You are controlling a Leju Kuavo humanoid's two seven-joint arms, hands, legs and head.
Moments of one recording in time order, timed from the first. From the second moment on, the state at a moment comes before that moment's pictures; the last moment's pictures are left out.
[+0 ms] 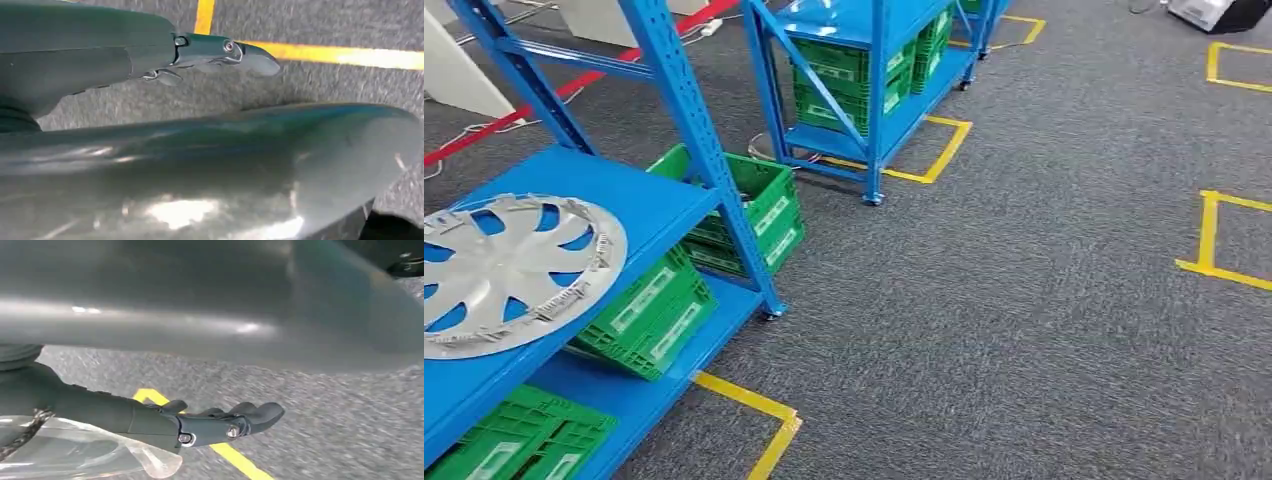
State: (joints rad) left arm -0.02 0.42 -1.56 -0.89 1.34 0.57 -0.37; right arm 0.00 -0.55 1.55 -1.07 -1.57 -0.70 -0.40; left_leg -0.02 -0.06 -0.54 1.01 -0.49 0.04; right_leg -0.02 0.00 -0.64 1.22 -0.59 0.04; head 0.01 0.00
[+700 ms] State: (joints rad) left arm -0.07 0.33 -1.56 -0.74 1.26 0.47 -0.29; right arm 0.02 -0.59 1.52 -1.07 -1.57 -0.67 -0.38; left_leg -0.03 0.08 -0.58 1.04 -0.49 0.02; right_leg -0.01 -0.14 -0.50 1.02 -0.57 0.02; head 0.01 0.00
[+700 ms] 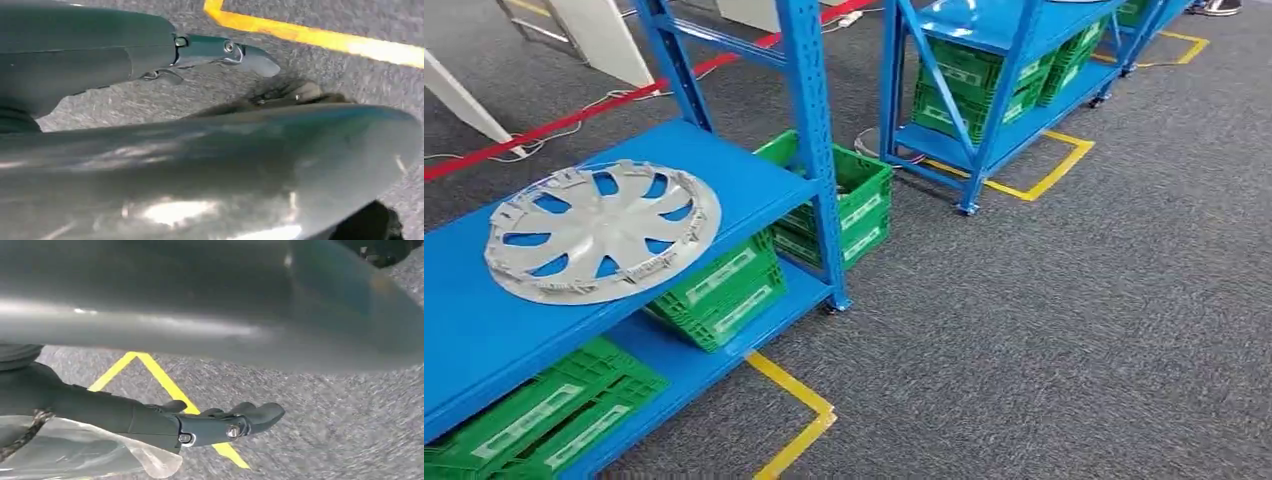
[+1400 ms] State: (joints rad) left arm -0.06 0.31 -1.55 -0.68 1.25 0.45 -0.32; right arm 0.03 -0.59 1.51 -1.08 -1.57 -0.69 -0.38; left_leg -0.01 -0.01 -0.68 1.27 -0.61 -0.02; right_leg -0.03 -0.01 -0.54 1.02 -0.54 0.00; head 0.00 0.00
